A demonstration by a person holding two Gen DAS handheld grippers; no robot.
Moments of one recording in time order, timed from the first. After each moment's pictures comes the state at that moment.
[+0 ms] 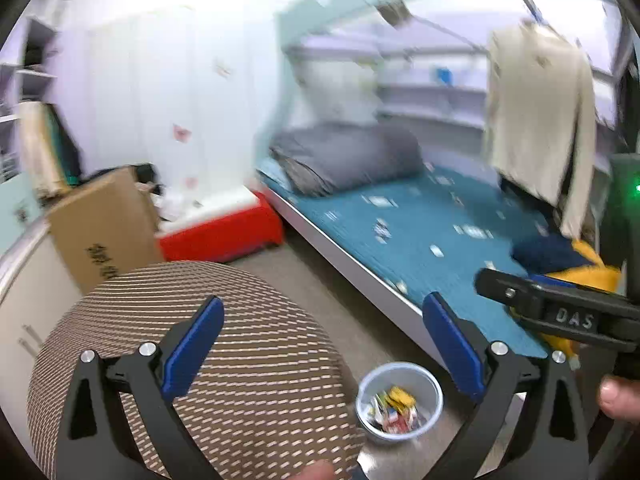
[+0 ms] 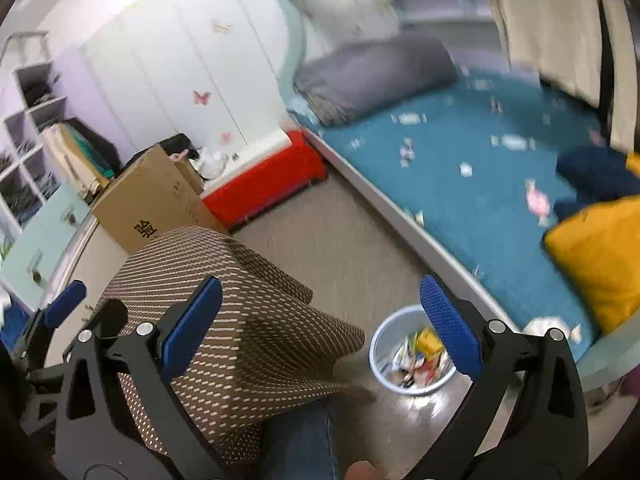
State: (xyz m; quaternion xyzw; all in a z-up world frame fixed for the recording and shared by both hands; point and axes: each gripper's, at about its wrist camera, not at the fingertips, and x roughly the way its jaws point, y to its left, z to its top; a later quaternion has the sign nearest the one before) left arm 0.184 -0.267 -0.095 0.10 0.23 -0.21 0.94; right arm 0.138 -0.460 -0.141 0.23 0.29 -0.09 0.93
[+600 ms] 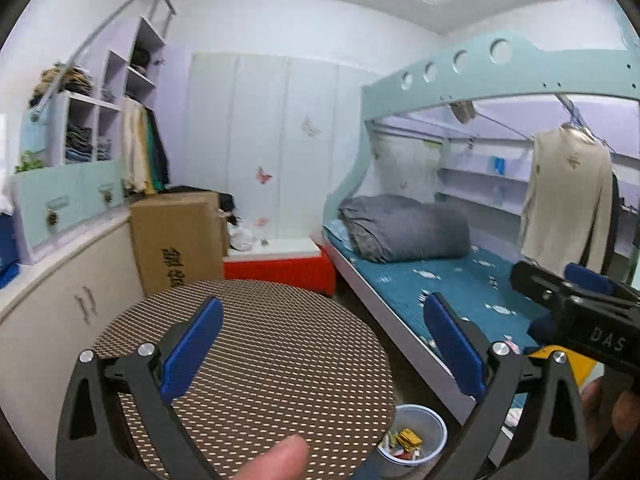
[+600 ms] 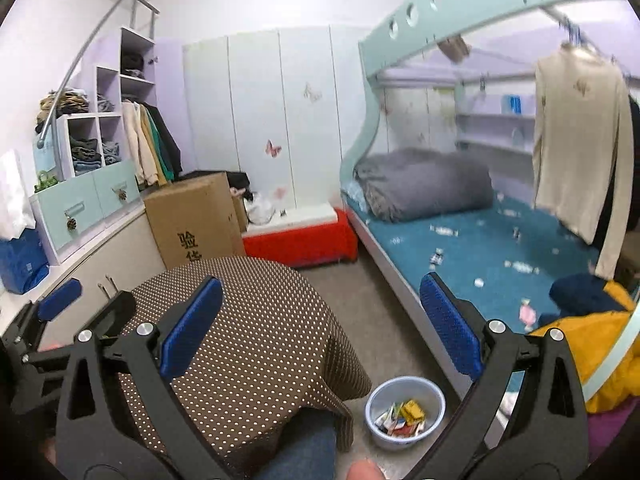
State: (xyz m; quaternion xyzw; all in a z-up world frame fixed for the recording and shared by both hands) left arm 0.048 -0.142 -0.035 0.00 0.13 -0.12 0.98; right arm 0.015 -0.330 -0.040 0.07 0.15 -0.05 0.99
